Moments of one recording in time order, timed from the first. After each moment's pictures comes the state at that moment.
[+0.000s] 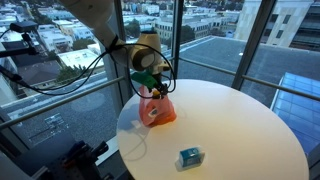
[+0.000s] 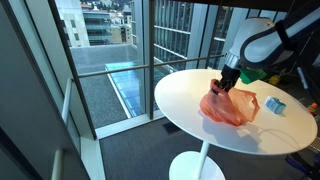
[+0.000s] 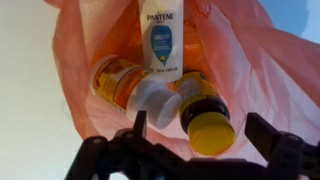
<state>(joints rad) 0.00 0.38 0.04 -2.13 -0.01 2.63 0.03</state>
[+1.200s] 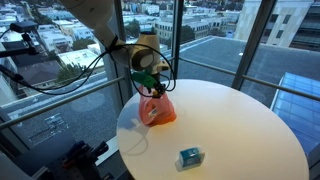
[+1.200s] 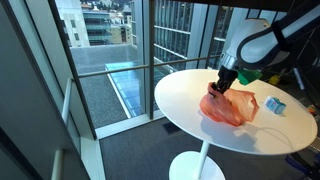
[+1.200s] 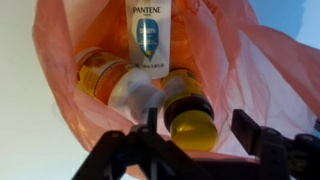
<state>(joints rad) 0.00 0.39 0.06 -2.11 0.01 2.63 -0.03</state>
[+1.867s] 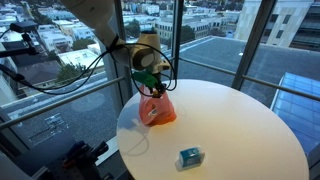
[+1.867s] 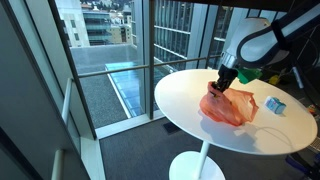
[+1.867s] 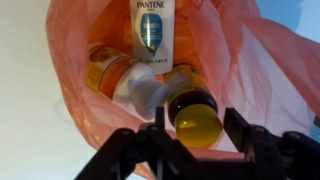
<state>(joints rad) 0.00 0.39 0.06 -2.10 0.01 2.63 -0.03</state>
